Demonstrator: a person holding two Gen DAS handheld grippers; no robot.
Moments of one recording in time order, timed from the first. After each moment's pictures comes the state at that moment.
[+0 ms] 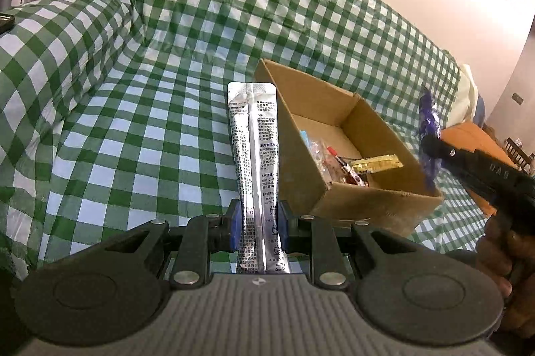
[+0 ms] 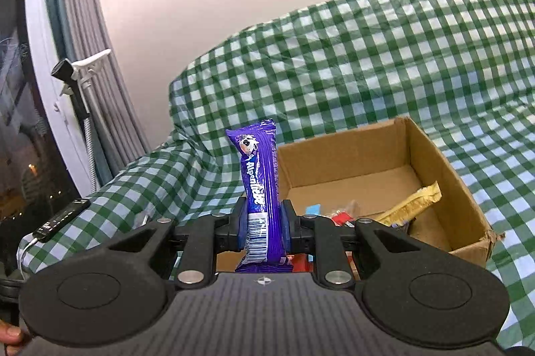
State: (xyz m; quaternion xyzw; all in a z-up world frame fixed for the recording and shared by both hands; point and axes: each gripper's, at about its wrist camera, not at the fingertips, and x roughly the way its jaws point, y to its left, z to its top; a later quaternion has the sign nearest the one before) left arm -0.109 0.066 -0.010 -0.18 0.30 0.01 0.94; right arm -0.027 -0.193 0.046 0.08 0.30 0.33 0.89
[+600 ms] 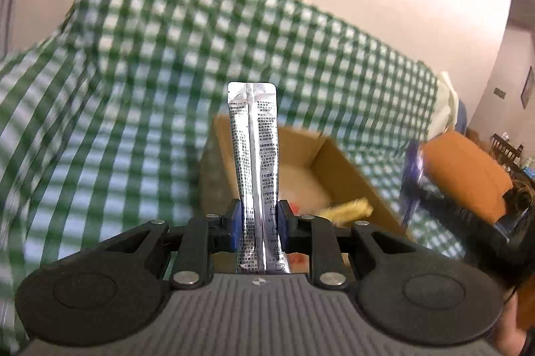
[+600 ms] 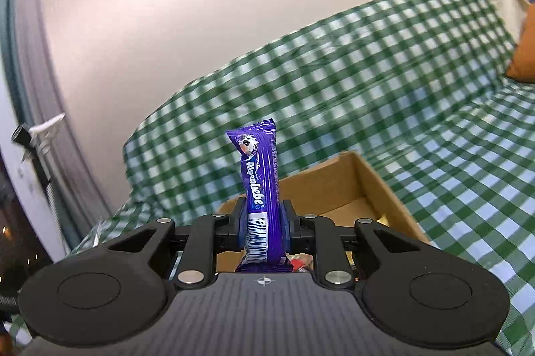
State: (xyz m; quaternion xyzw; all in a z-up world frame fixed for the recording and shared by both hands) left arm -0.051 0.036 0.062 -0.14 0.24 -0.02 0.96; right arm 0.000 -0.234 0.039 0.15 0.25 0.24 0.93
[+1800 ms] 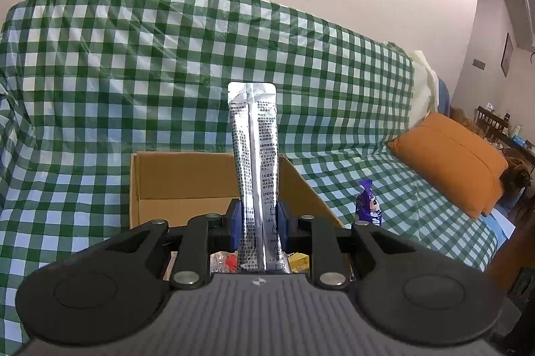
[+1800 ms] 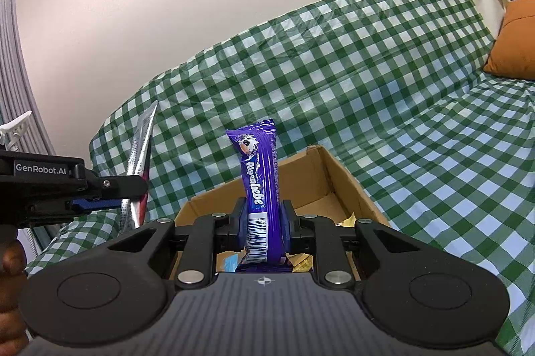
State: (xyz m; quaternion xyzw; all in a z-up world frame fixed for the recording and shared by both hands) left arm 0.053 -0.044 0.076 -0.09 0.25 -0.07 0.96; right arm 0.016 -0.233 0.026 0.13 0.26 0.20 0.94
